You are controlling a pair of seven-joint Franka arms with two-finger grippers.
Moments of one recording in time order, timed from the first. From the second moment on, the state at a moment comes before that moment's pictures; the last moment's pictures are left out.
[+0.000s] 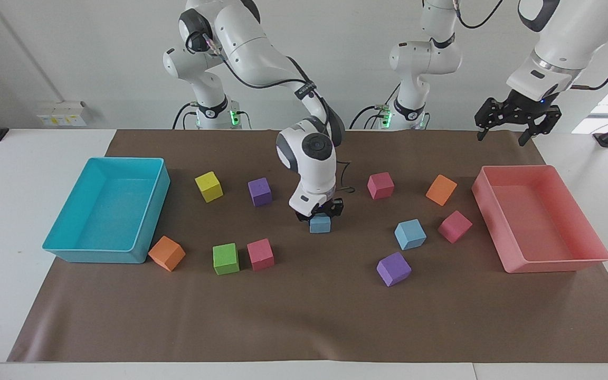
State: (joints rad) left arm -0.11 -0.05 0.05 -1.59 -0.01 1.56 0.17; right arm 0.65 0.58 -0.05 -1.60 0.10 2.21 0.46
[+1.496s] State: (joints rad) left arm -0.11 -0.05 0.05 -1.59 -0.01 1.58 0.17; right arm 0.46 0.26 -0.06 -1.61 0.42 2.01 0.28
